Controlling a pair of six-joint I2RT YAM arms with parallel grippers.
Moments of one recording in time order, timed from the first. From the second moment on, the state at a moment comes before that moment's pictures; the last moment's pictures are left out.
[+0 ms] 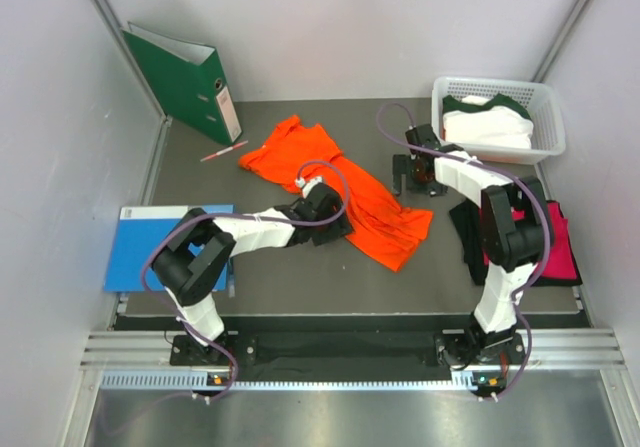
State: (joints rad) left arm -0.74 1.73 0.96 -0.09 -0.07 -0.98; right arm 0.31 1.88 1.32 -0.54 0.16 0.30
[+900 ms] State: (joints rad) left arm -0.91 1.82 0.99 -0.06 -0.07 -1.10; right arm 0.25 1.88 1.32 -0.50 0.05 0.28
